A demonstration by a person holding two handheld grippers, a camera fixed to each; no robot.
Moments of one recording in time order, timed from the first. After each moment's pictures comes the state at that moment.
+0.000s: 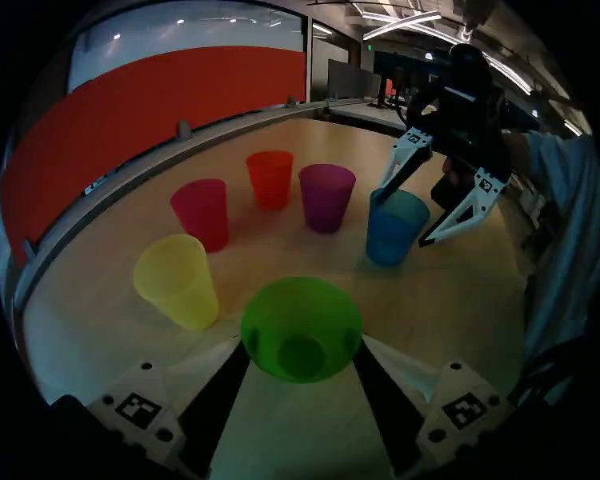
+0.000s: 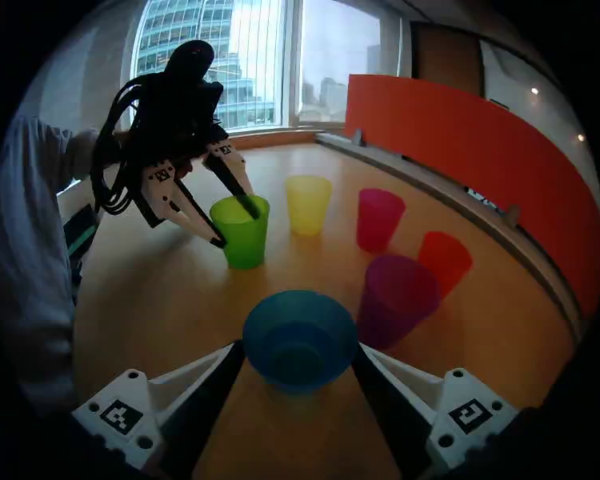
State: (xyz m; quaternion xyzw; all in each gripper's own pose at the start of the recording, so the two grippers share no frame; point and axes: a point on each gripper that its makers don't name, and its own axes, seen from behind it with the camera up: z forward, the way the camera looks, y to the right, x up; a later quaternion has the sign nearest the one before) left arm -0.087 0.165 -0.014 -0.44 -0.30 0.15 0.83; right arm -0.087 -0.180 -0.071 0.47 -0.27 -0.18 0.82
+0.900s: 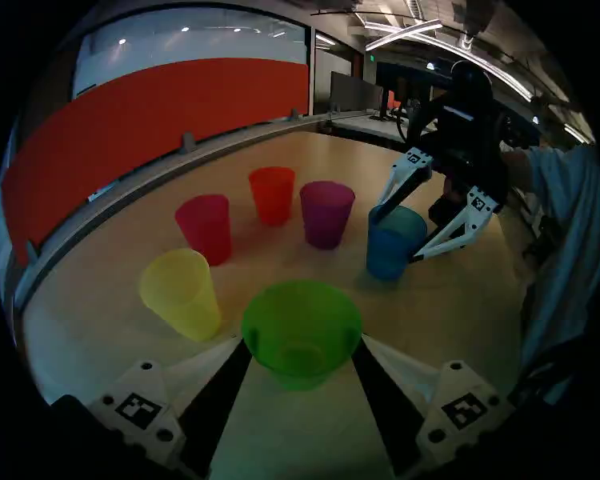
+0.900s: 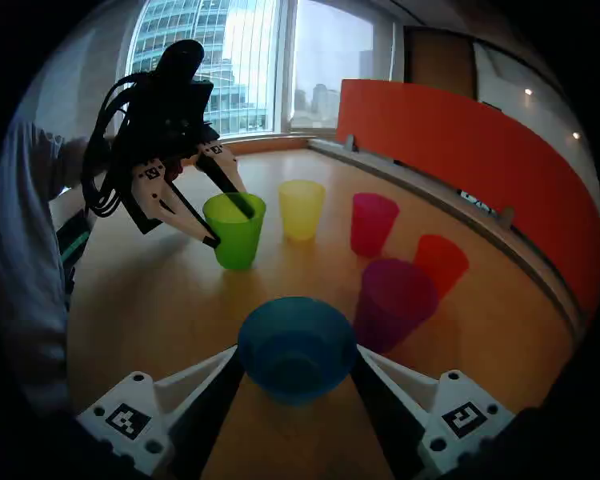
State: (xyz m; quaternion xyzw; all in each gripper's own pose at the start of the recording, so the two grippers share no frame) left arm -0.069 0.169 -0.014 -0.44 -0.28 0.14 0.84; right arm -0.085 -0.184 -0.067 0.46 -0.26 -0.17 0.84
